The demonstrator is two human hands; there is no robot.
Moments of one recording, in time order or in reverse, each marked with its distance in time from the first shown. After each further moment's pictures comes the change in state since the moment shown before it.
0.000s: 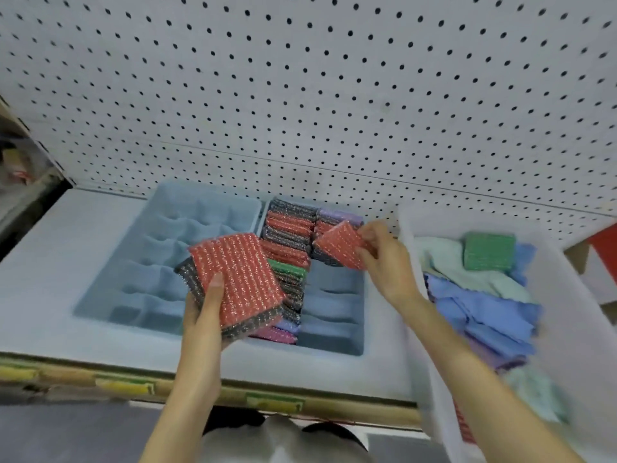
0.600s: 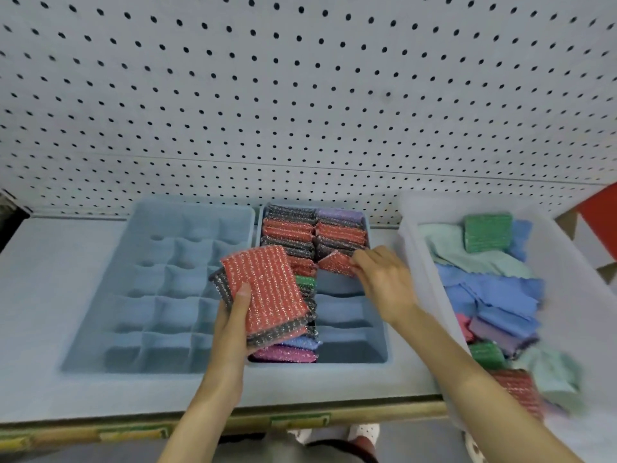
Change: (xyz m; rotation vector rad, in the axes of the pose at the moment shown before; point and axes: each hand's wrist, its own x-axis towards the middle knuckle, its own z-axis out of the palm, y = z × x) left_hand 0.053 -0.008 0.003 0.082 -0.227 -0.172; right_hand -0.012 0.014 0.038 -0.592 0.129 -0.321
